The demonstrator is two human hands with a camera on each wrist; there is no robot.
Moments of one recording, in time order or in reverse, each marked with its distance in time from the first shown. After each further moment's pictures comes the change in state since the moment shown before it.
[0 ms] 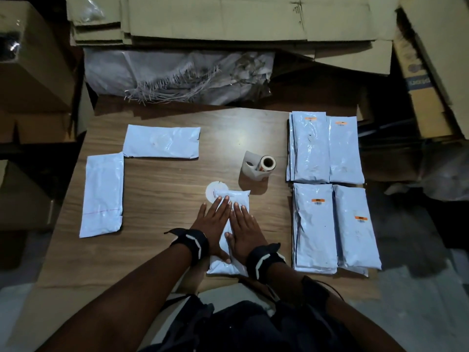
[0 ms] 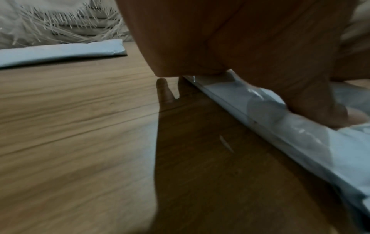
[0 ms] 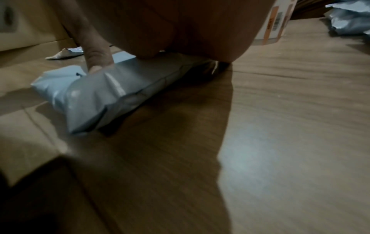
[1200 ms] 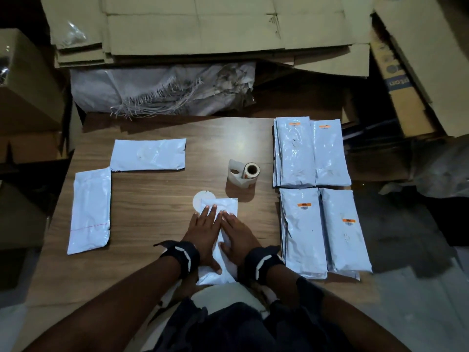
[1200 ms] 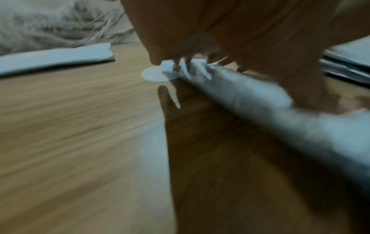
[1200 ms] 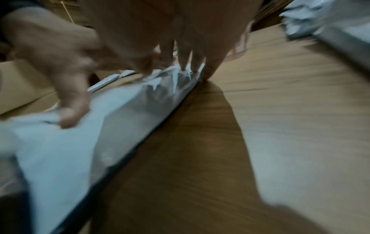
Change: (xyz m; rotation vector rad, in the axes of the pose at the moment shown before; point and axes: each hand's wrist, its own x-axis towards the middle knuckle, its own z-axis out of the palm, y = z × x) left_hand 0.007 0.017 -0.009 0.030 -0.039 -0.044; right_hand 0.007 0.019 -0.024 0.144 -0.055 -0.084
